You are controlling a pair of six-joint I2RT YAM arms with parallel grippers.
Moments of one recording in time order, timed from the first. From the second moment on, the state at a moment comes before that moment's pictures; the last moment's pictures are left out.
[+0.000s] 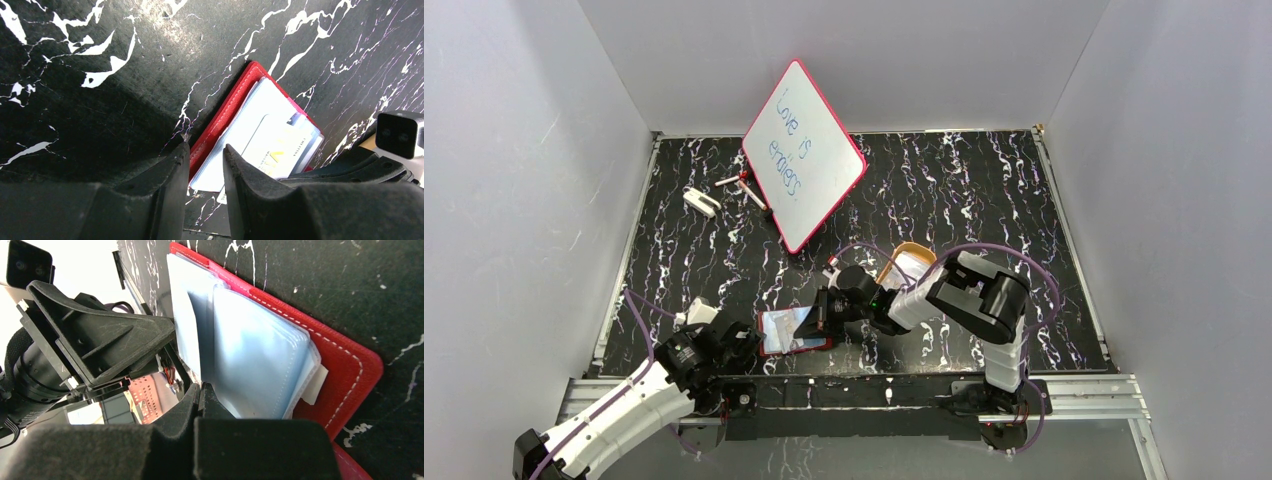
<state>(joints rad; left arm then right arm) -0.78 0.44 0.25 -0.86 -0.35 -1.60 1.08 1.91 0.72 0.67 -0.43 1.25</state>
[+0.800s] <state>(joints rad) -0.78 0.43 0.25 -0.87 -0.35 -1.60 1.06 1.79 0.68 0.52 -0.35 1.21</state>
